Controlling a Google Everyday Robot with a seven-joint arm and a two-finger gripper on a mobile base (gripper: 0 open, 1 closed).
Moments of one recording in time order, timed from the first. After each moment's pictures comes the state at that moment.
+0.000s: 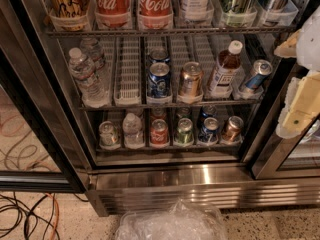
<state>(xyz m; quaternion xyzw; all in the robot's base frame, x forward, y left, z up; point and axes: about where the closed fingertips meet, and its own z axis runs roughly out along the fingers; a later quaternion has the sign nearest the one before) 0.438 -0.217 0.976 -0.60 0.78 -0.03 0.16</state>
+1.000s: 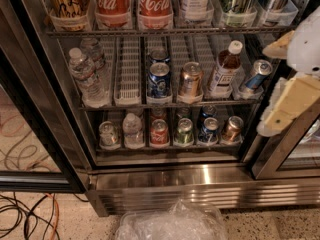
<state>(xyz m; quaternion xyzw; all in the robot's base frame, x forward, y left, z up) 0.446 -0.191 0.972 -0.60 0.77 0.01 0.22</state>
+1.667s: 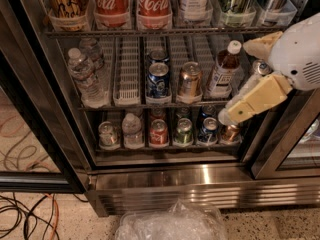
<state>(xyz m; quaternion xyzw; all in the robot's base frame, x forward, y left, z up) 0.455 -0.137 0.986 -0.52 0.75 0.12 0.38</state>
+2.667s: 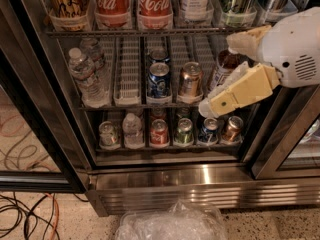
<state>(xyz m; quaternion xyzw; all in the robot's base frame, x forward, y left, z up) 0.442 -0.098 1.014 -0.49 0.73 0.21 0.43</state>
